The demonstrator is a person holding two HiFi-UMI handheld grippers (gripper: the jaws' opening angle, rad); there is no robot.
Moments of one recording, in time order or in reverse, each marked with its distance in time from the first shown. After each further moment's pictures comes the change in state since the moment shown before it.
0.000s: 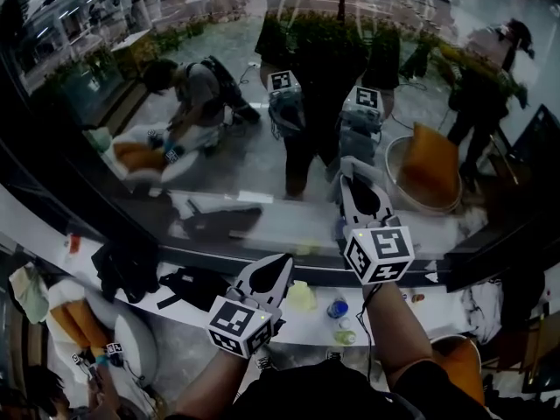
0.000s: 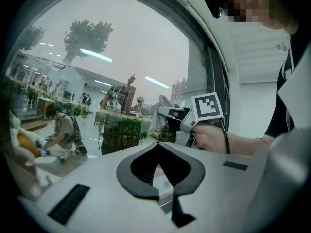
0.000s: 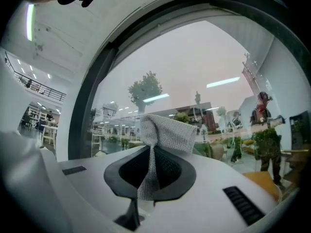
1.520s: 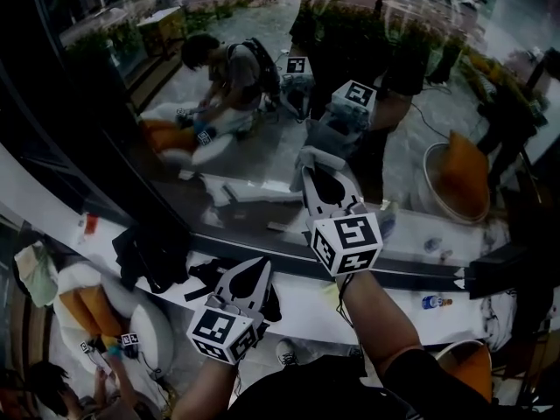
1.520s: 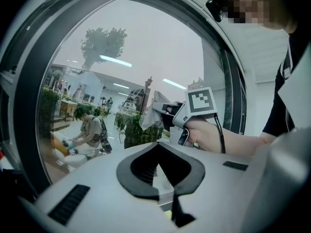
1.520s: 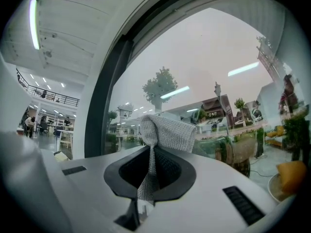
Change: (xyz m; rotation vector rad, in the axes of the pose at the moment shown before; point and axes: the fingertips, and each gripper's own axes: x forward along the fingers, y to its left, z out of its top) left arm -0.149 0.178 -0.003 -0.041 -0.003 0.197; right arm 0.141 0.242 -0.027 0.030 0.018 0.212
